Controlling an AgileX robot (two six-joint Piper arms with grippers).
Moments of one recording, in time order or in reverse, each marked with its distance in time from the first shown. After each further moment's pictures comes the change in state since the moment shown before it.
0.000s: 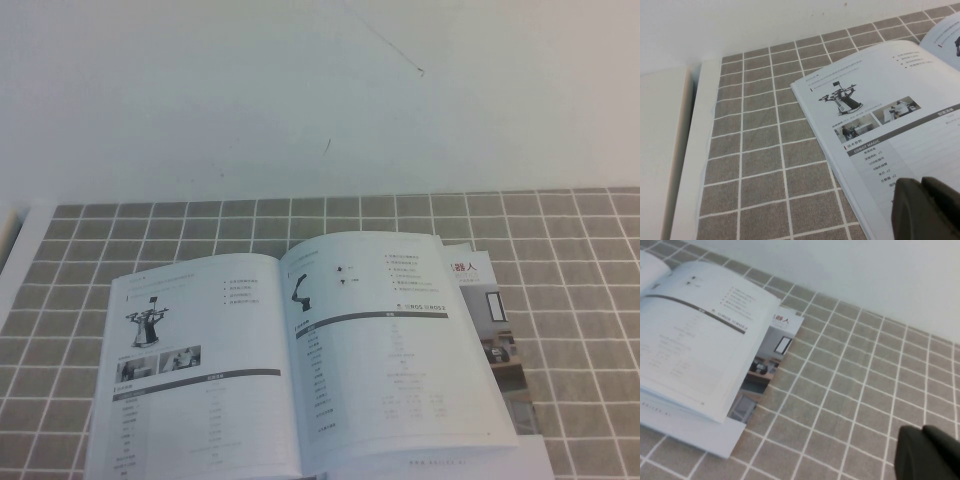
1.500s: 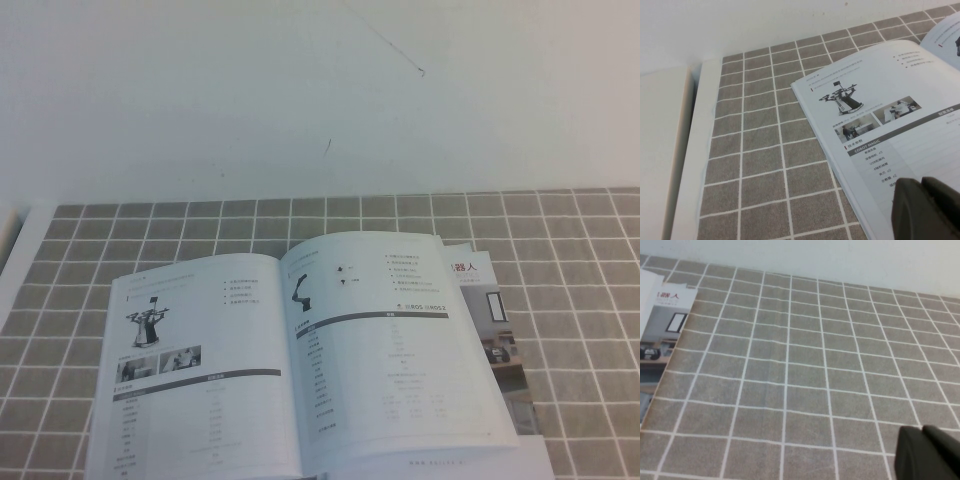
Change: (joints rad) right arm -0.295 -0.107 0.337 -0.055 -0.288 0.131; left arm 0.000 0.000 0.000 0.000 0.002 0.000
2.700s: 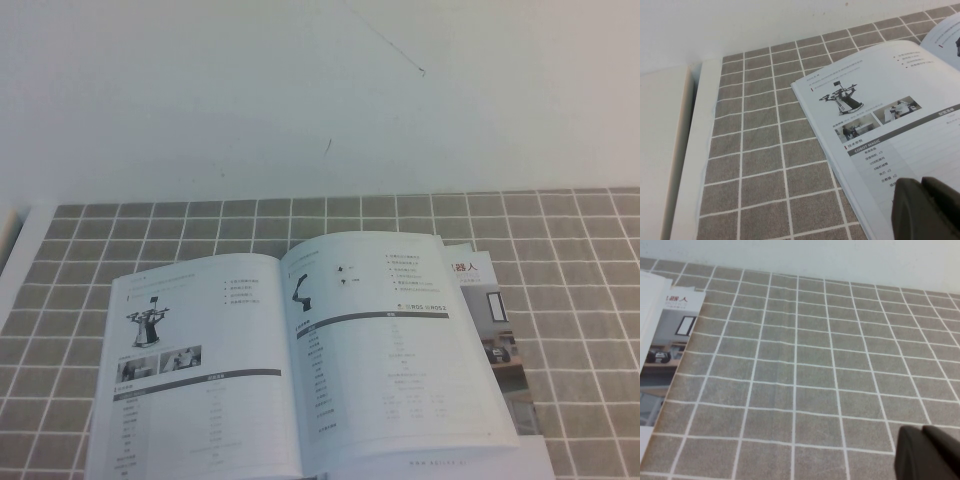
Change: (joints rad) right arm 0.000 0.000 -0.001 0.047 0.004 -0.024; left arm 0.000 0.000 0.000 0.000 0.000 0.000
